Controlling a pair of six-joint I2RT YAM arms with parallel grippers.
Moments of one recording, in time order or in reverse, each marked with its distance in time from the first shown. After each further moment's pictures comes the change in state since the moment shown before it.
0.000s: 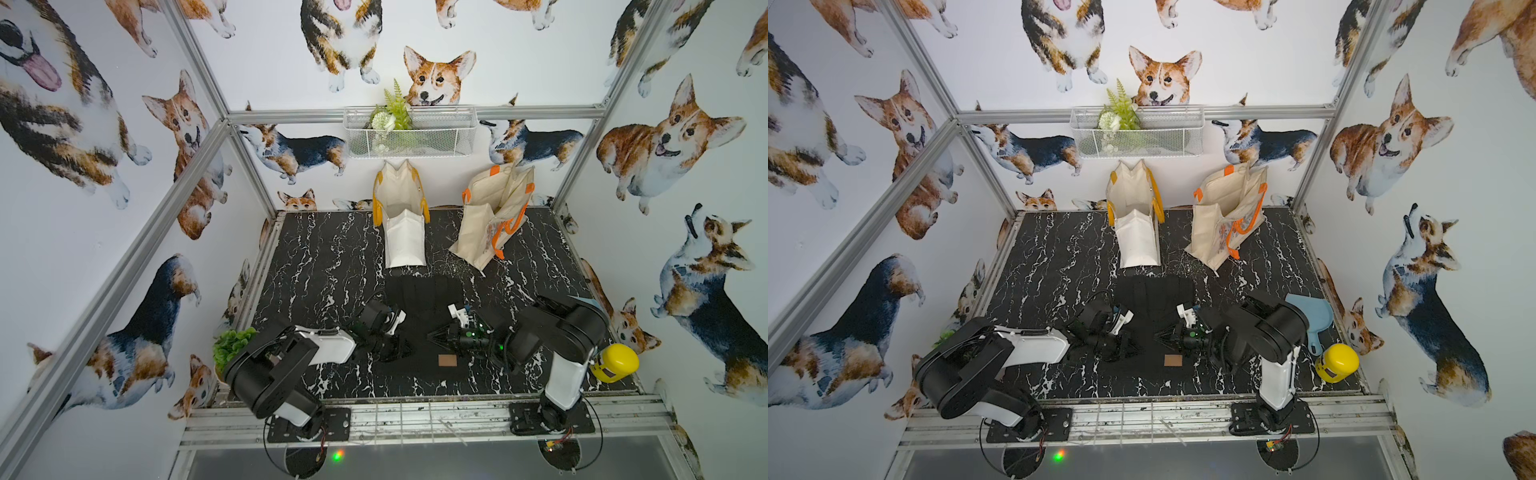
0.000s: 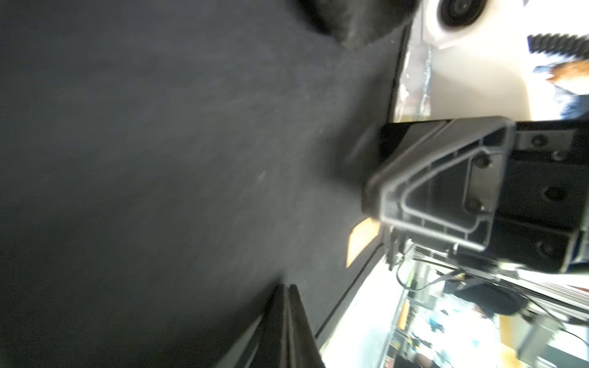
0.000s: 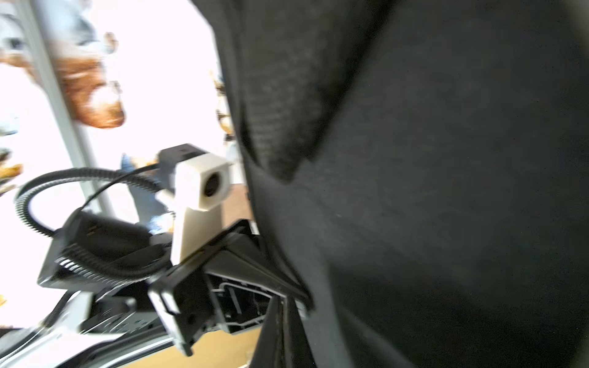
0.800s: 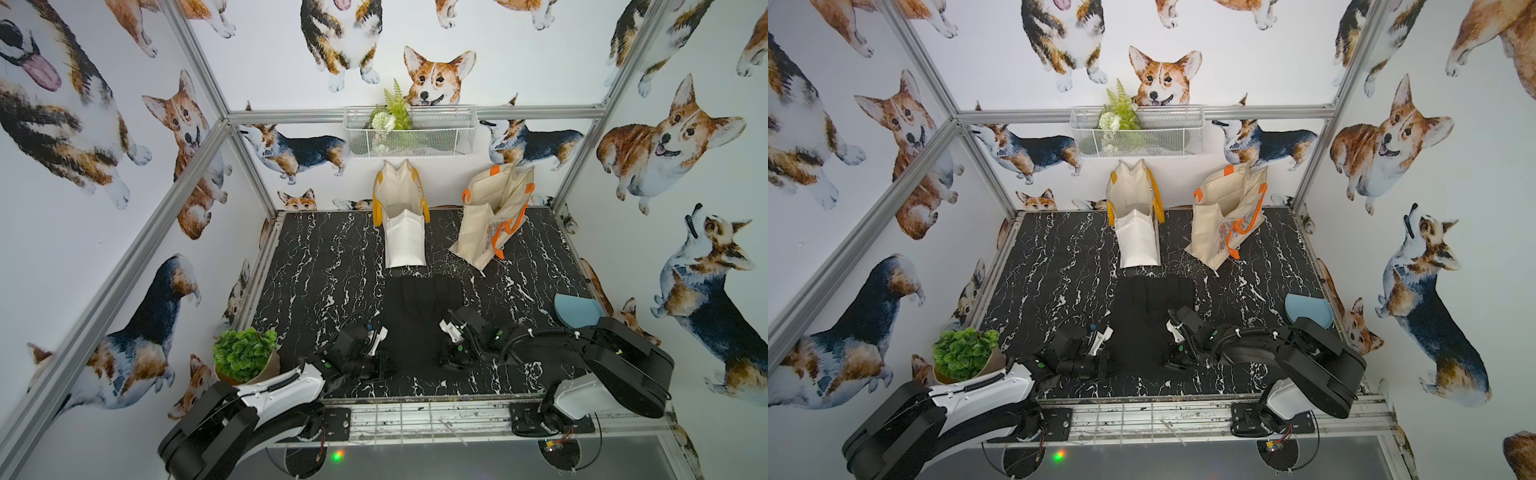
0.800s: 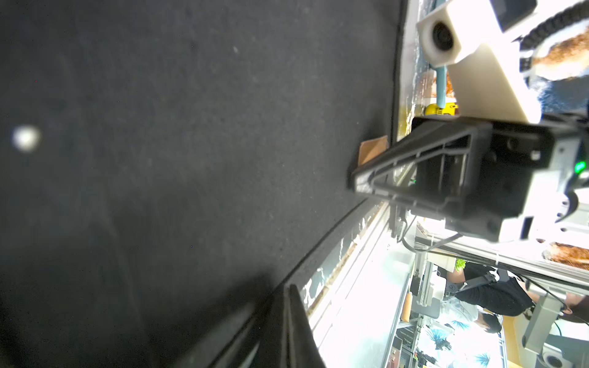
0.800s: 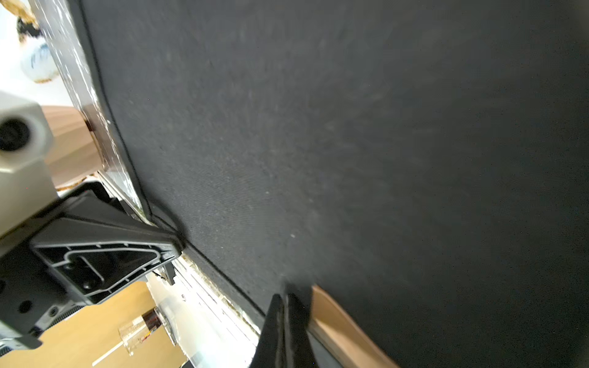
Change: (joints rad) left arm -0.002 -0.390 -0.267 -0.035 -0.019 -0.061; right arm 0.219 -0.302 0.219 -1.040 0.161 -0.352
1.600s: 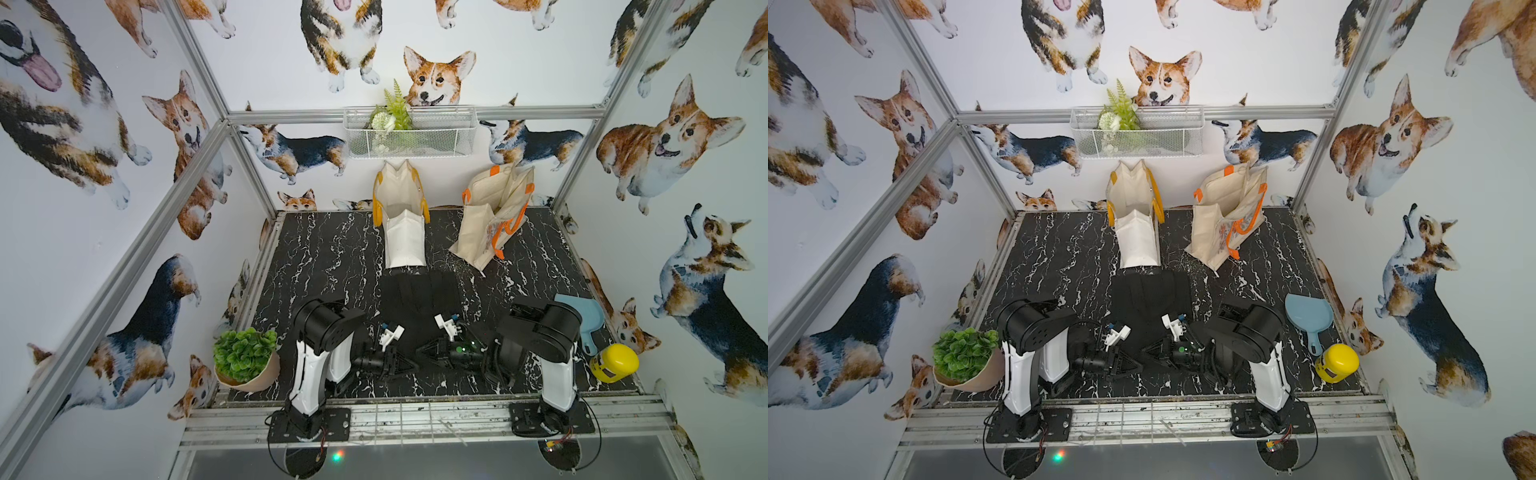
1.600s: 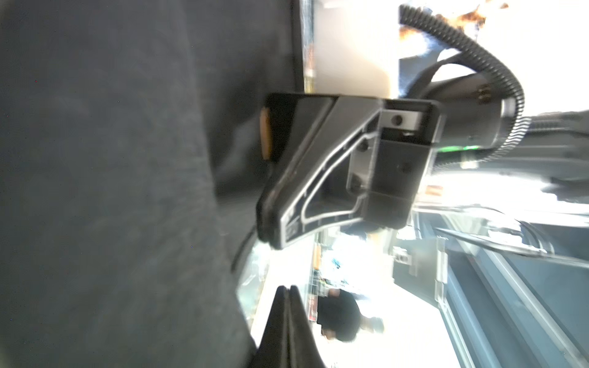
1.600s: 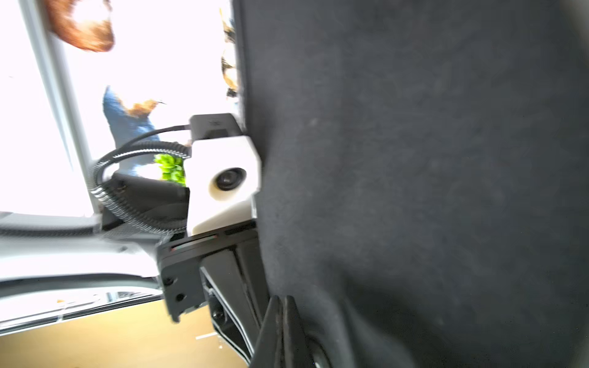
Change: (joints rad) left arm 0.051 0.980 -0.044 1.406 0.435 -0.327; right arm -0.017 0.541 -0.261 1.452 -0.076 0.330
